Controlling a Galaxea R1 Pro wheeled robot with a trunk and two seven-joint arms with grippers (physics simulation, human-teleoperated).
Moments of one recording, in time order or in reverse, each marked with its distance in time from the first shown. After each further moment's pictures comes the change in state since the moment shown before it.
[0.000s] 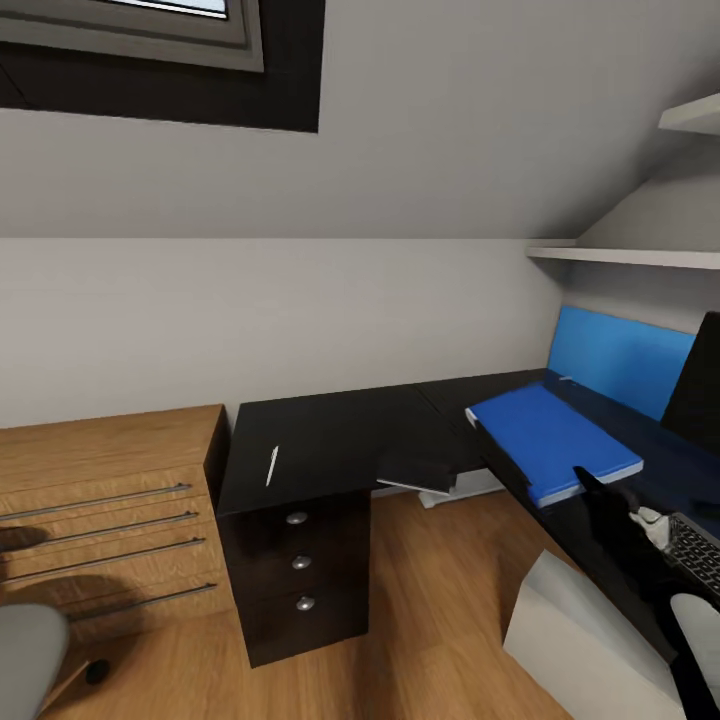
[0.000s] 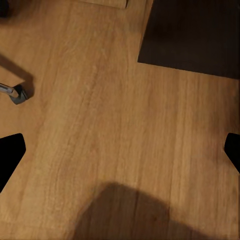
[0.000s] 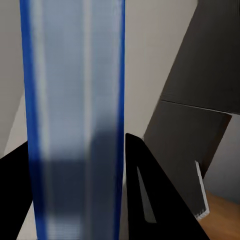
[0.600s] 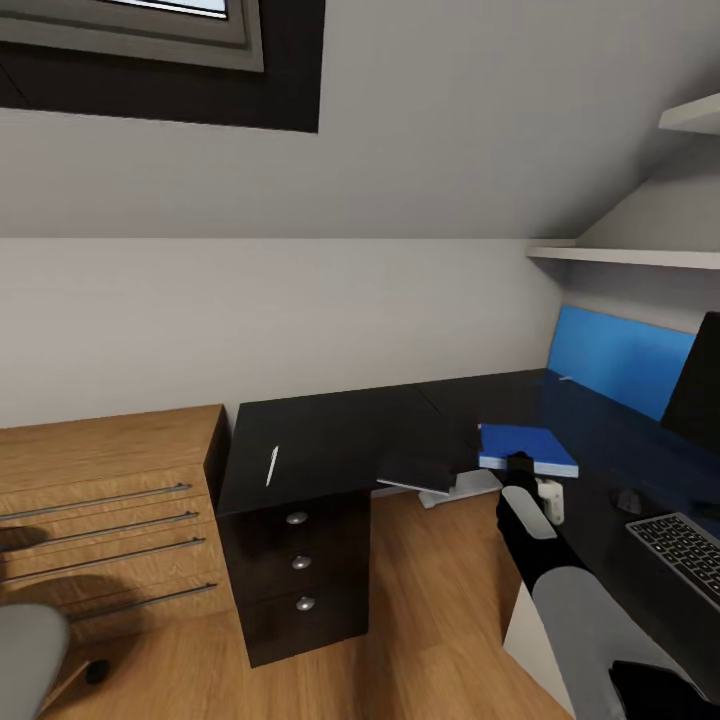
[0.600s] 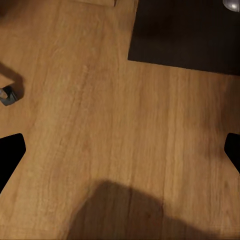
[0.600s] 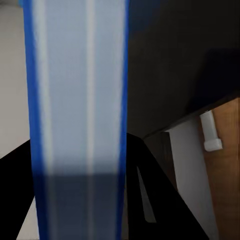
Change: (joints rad) left arm 0.000 -0.012 -0.034 0.000 0.000 0.000 -0.001; right arm -0.549 0.193 0.238 0.747 -0.004 -0.780 -0.336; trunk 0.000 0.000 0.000
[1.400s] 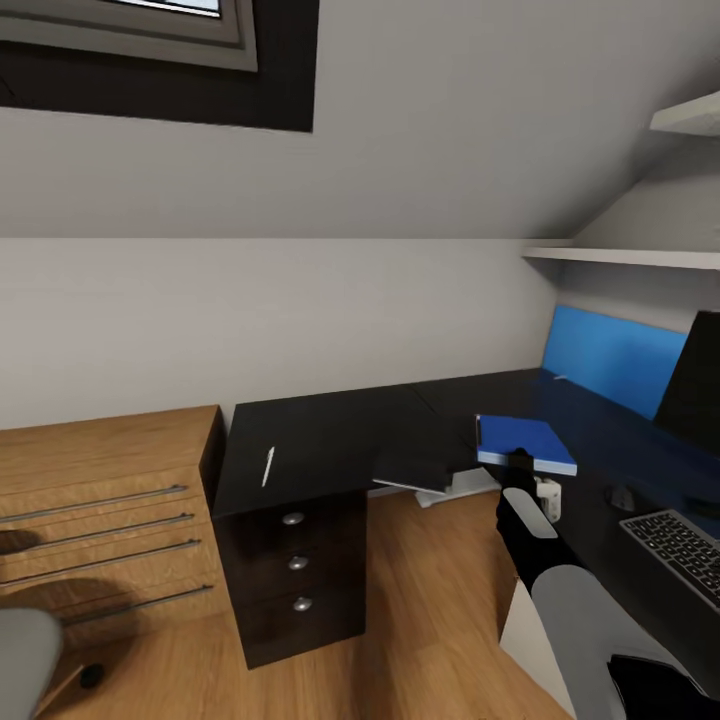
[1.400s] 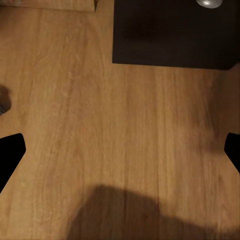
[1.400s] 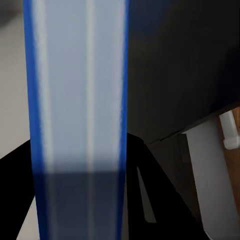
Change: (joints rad) left arm 0.000 0.000 -0.083 -0.005 0.003 -0.005 0.007; right arm -0.011 0.000 -0.009 0.041 -0.080 -0.004 0.121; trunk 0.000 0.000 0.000
